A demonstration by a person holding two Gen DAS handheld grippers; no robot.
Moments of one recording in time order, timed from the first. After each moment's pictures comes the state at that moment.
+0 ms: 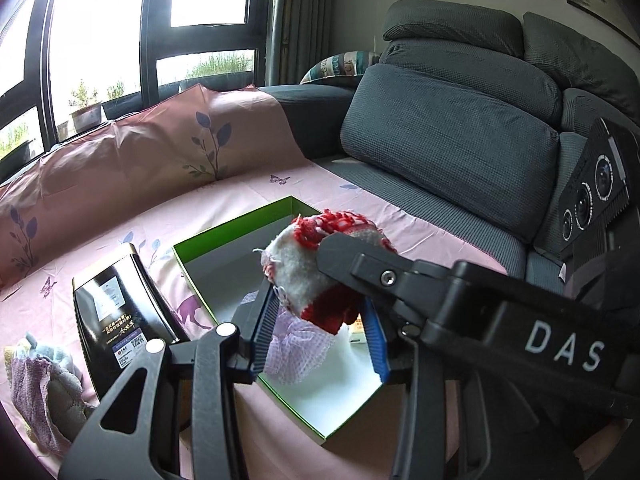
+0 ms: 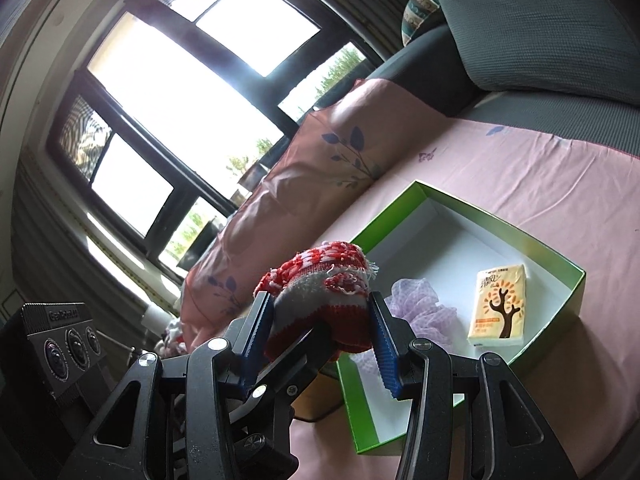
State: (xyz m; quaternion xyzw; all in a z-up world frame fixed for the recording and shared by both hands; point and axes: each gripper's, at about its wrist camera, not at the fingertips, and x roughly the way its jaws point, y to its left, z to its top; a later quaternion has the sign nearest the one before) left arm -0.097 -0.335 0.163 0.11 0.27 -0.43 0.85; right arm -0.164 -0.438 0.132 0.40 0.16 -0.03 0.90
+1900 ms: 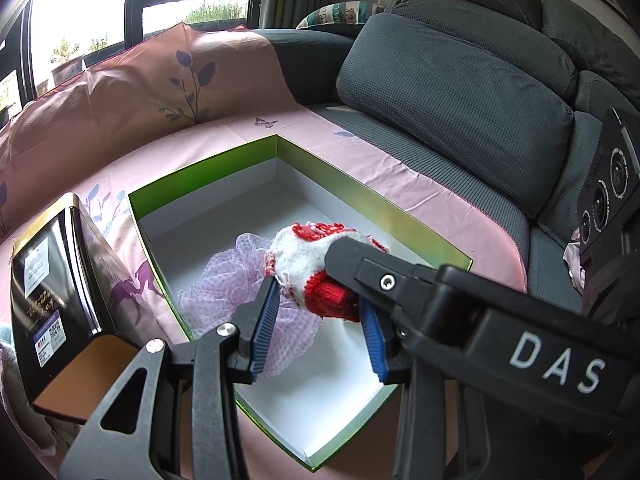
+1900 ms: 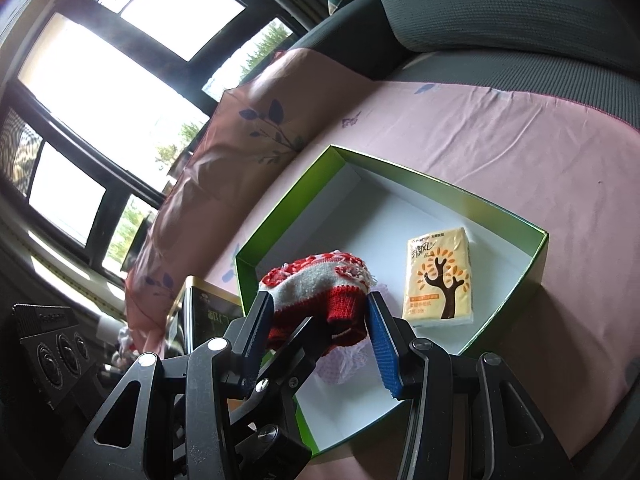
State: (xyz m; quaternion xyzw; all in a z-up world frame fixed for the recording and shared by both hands) left arm -0.067 -0.373 0.114 0.12 0.36 -0.44 0.82; right arm -0.149 -0.460 0.098 0.43 0.24 -0.13 0.86
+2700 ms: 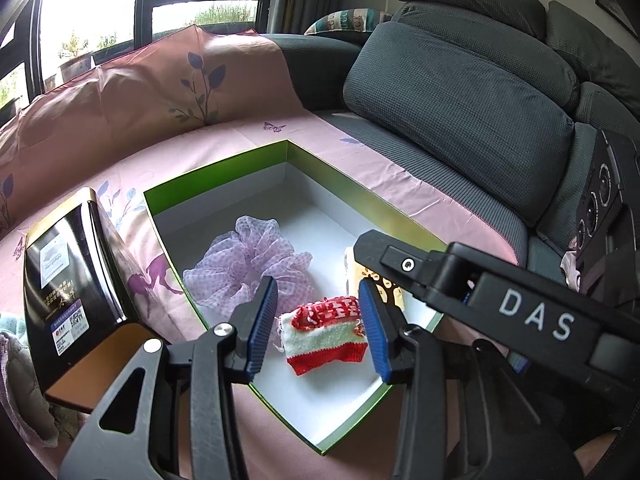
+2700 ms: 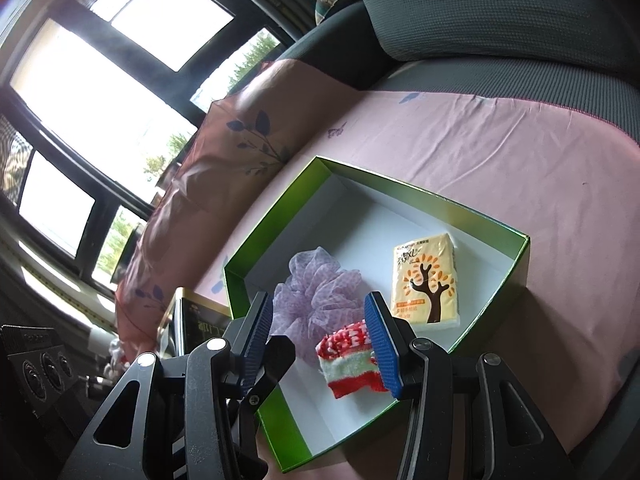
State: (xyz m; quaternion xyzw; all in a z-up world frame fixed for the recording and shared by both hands) left arm -0.069 -0.356 0.124 0.11 0.36 -0.43 0.82; right arm -0.155 -0.459 0.101 0.43 0.23 -0.16 0.86
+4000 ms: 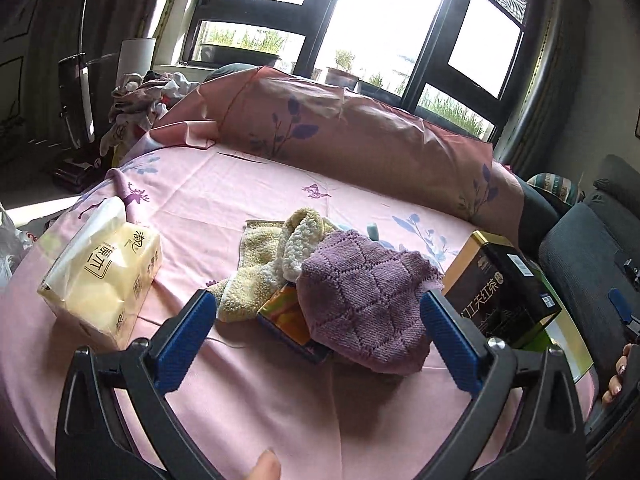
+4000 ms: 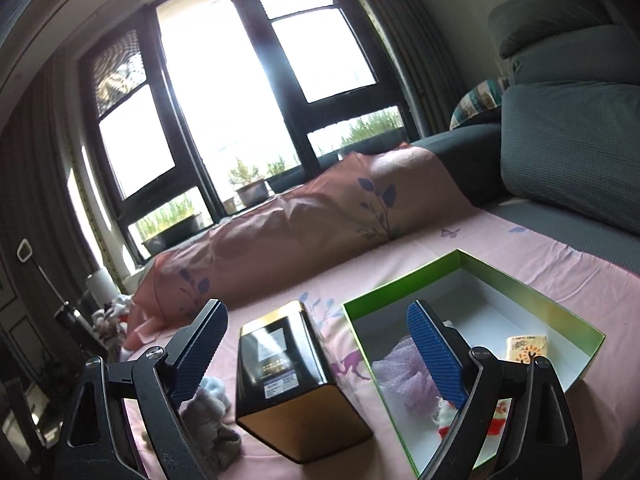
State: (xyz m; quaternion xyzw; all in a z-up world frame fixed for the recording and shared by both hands) left arm -0.030 0.000 0.112 -0.13 0.29 -0.12 0.94; right arm -0.126 -0.325 0.169 0.20 0.10 -0.10 0.97
